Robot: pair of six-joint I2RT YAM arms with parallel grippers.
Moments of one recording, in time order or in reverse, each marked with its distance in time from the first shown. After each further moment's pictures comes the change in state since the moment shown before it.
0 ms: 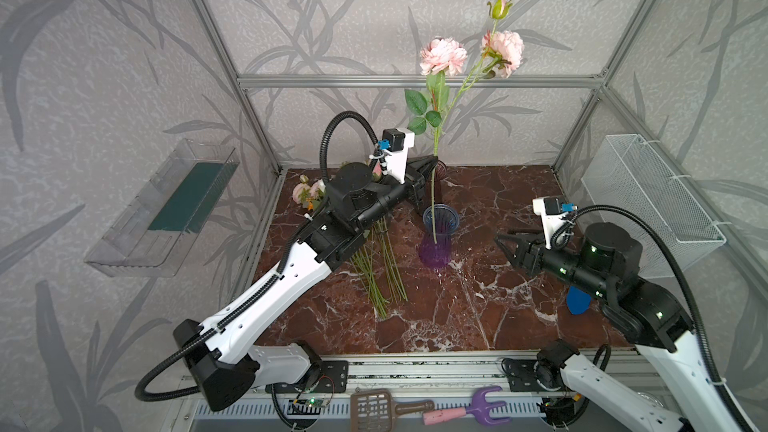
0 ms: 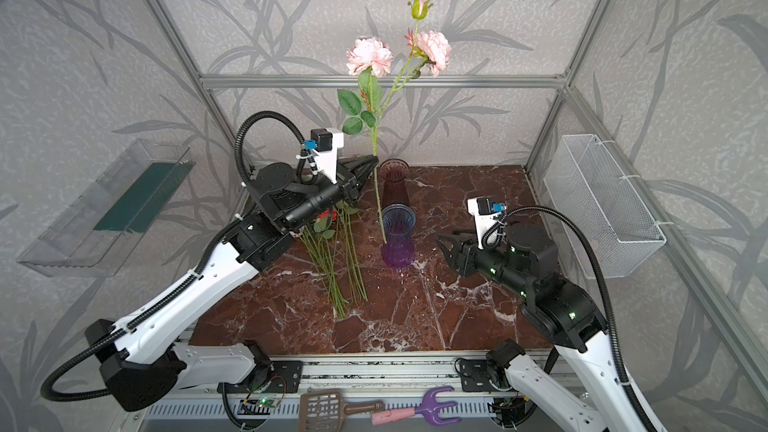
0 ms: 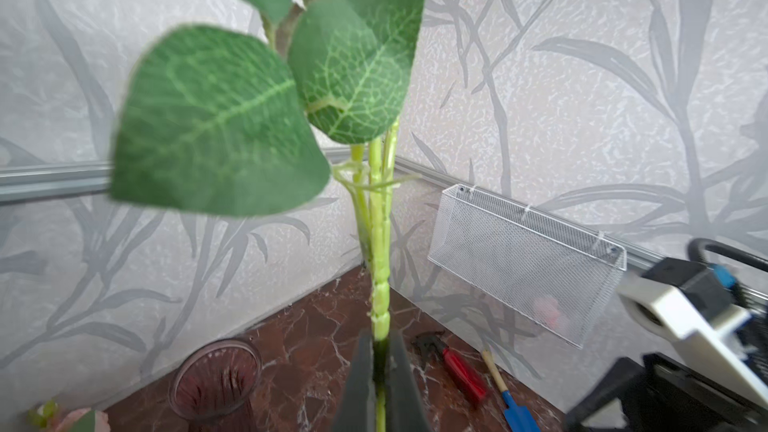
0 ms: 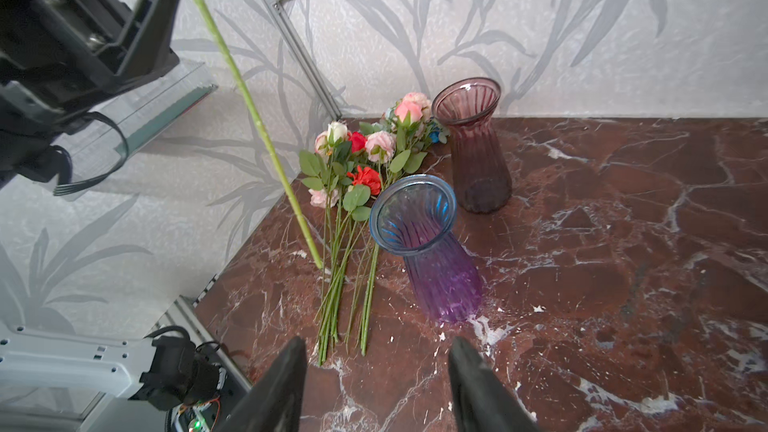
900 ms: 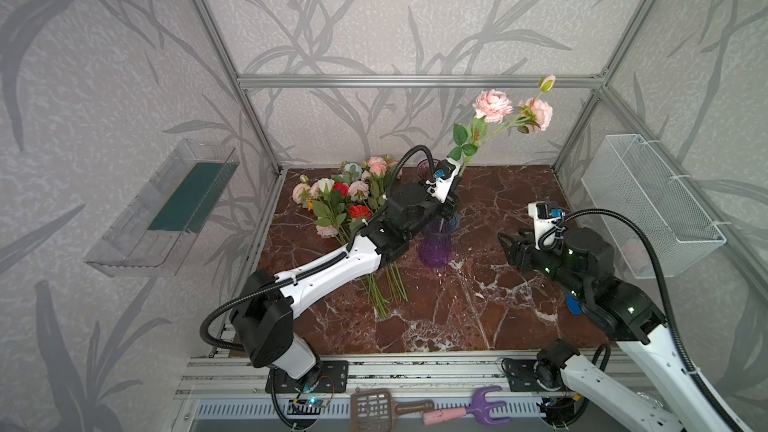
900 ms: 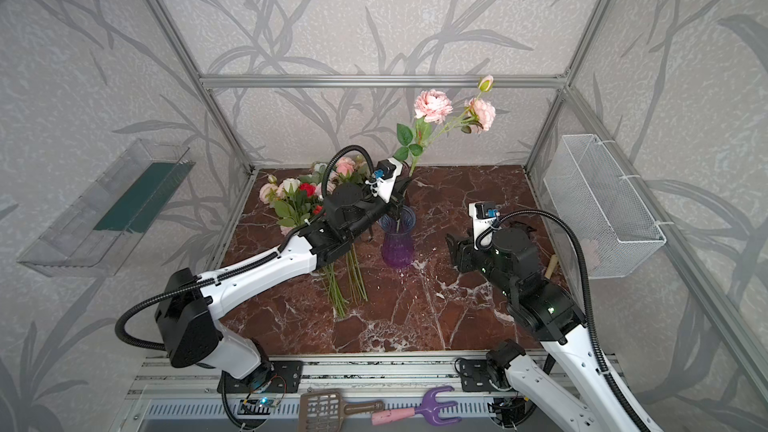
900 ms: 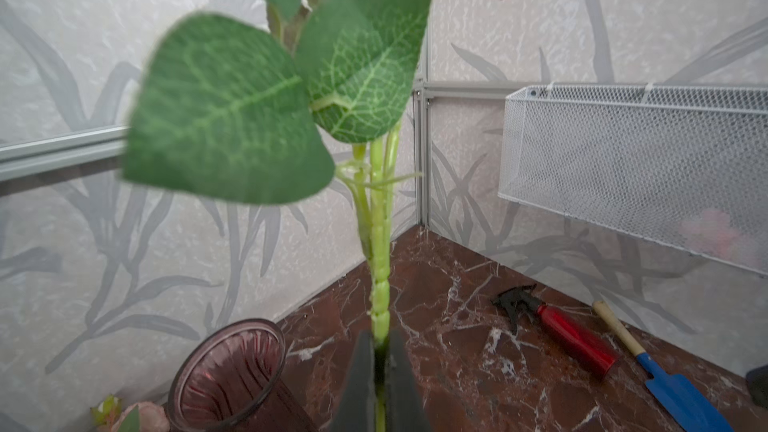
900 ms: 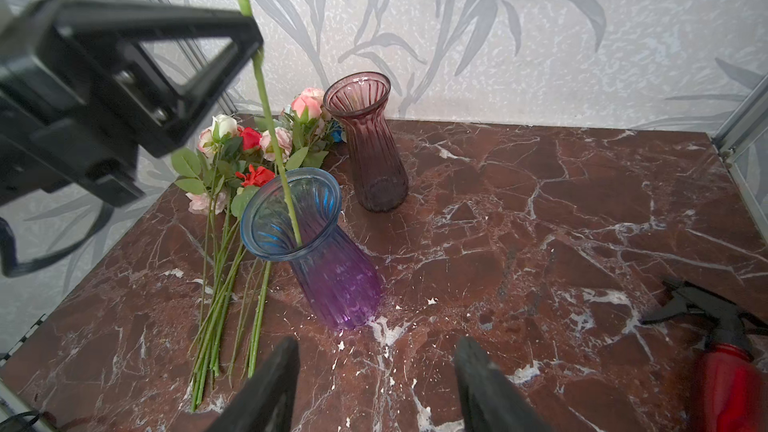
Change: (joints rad) left arm -0.098 0.257 -0.159 0.298 -0.190 0.254; right arm -0.003 0.011 -0.153 0.090 0.272 -0.115
